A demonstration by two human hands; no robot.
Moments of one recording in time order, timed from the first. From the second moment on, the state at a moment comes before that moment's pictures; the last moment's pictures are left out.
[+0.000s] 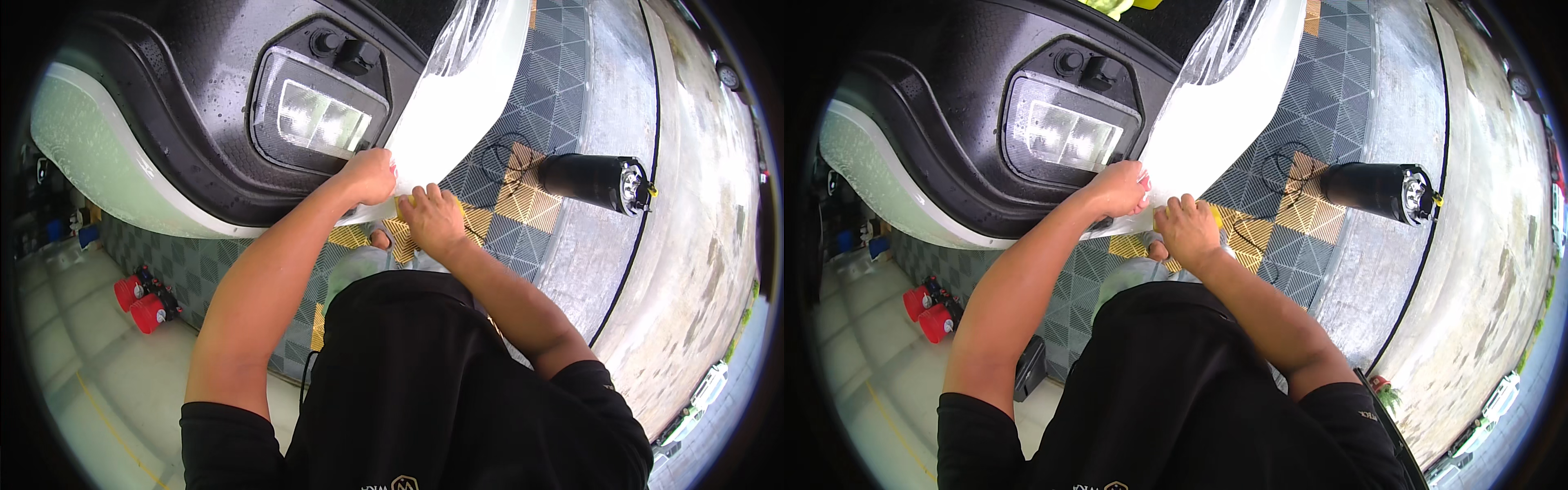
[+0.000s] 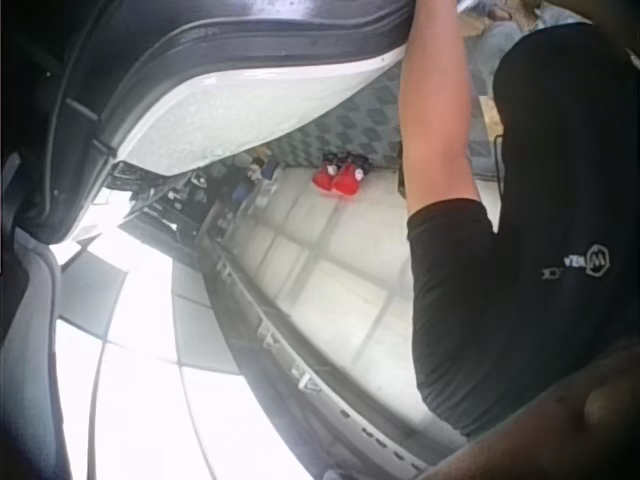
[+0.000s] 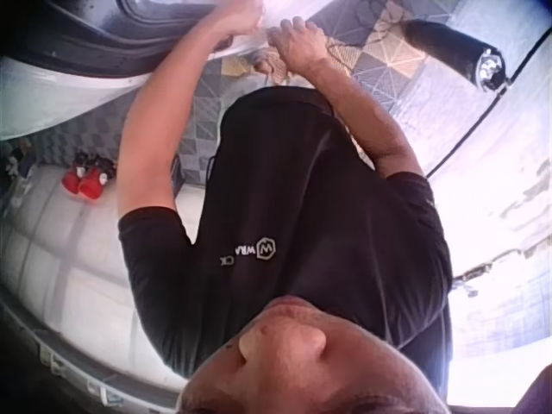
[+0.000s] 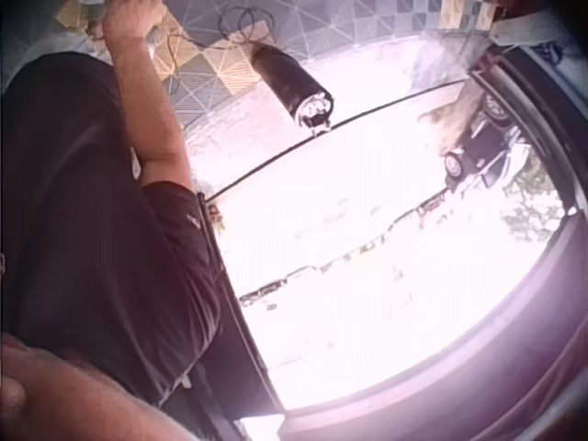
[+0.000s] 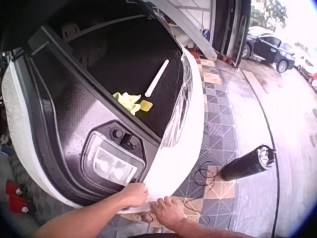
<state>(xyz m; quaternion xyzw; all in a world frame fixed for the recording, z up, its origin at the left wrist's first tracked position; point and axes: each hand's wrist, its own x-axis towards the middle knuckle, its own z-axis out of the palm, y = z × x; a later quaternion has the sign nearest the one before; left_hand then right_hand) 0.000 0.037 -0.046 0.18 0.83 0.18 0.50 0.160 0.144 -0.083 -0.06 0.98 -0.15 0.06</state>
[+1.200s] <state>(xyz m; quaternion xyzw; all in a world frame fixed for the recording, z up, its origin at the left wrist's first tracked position) -0.007 0.024 -0.002 0.21 0.91 0.12 0.33 0.148 0.204 -0.119 -0.08 0.96 -0.23 -0.14</state>
